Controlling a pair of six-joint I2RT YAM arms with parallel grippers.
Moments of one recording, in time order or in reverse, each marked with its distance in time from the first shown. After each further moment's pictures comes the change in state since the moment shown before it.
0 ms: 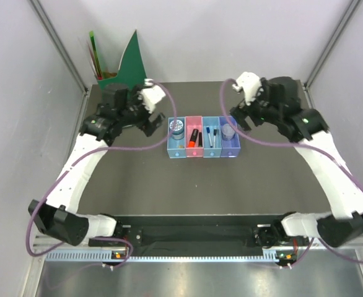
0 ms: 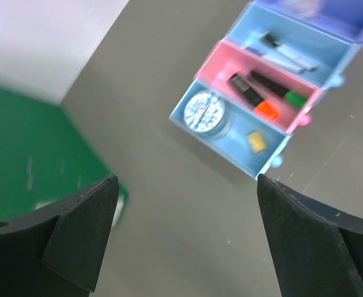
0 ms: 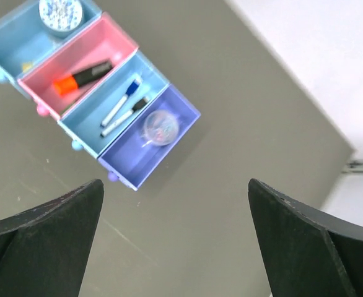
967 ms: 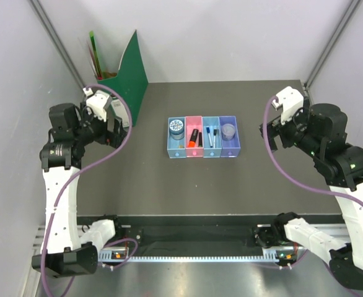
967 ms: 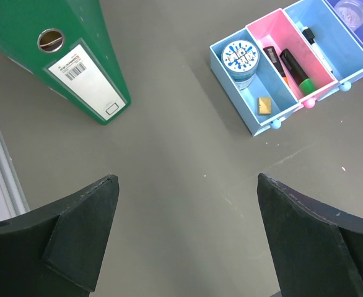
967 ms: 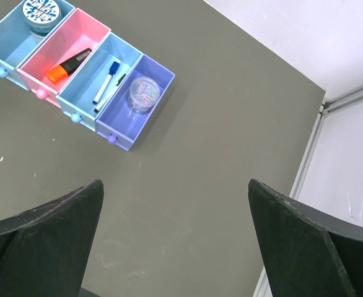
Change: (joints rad) left arm 0.473 -0.302 -0.099 -0.210 0.157 -0.257; right arm -0.065 -0.385 -0.063 -0.175 0.092 0.131
